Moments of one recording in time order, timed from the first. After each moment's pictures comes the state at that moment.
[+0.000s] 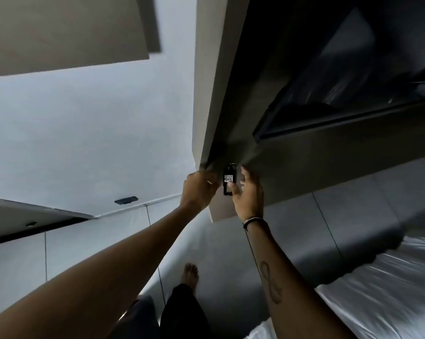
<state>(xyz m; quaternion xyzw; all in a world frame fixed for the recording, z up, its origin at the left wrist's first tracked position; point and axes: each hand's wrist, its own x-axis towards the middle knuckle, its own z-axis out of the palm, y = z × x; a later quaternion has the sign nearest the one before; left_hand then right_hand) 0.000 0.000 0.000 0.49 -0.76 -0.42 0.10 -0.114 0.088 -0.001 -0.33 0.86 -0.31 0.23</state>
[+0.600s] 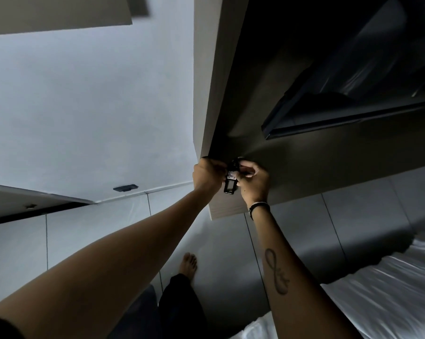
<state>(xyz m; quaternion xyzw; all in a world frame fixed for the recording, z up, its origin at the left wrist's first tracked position) -0.047 -0.013 -0.037 0.61 -0.55 -0.56 0.14 -0.150 0.057 -0.046 -0.16 0.82 -0.43 0.34</state>
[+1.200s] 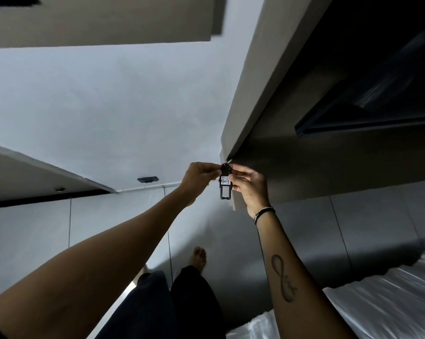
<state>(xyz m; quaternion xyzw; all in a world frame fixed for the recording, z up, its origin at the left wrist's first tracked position) 0.078 -0.019 -0.006 0.52 -0.52 -0.67 0.14 -0.070 0.067 -0.002 -0.18 0.70 -0.48 0.49</state>
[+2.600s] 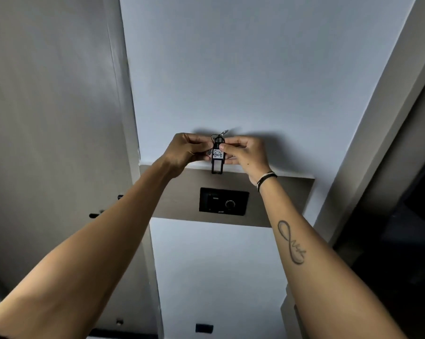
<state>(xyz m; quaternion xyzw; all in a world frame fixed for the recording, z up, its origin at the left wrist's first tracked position) 0.386 -0.148 0.503 0.34 -0.62 -0.52 0.48 0.189 -0.108 0.499 -0.59 0.46 -0.58 0.33</state>
